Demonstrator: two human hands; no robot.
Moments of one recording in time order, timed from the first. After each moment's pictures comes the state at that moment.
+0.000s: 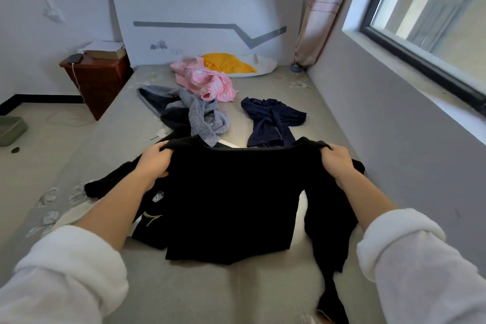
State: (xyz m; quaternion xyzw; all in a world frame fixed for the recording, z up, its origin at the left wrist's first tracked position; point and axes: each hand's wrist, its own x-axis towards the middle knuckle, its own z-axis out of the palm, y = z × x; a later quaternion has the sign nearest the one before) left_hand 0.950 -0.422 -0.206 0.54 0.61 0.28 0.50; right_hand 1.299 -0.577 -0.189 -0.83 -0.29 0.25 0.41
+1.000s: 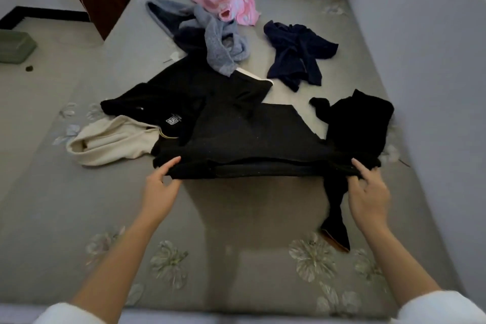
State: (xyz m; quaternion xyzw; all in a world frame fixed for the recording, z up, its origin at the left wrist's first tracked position) left_hand 0.865 -0.607 -0.331 0.58 0.64 0.29 0.41; right_hand 1.225 -0.737 -0.309 -0.85 -0.34 0.13 0.38
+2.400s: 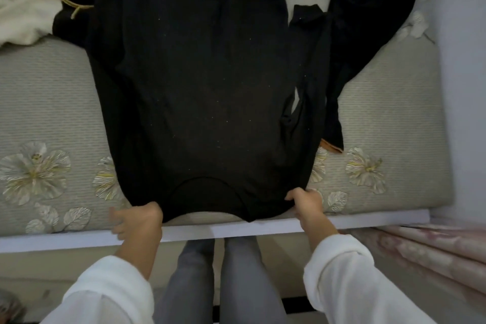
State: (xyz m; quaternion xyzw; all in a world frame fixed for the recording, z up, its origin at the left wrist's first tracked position) left_hand 0.871 -0.780 -0.555 0.13 0.93 0.03 0.33; right_hand 1.154 -0.889 -0.551 -0.85 0.12 0.47 0.20
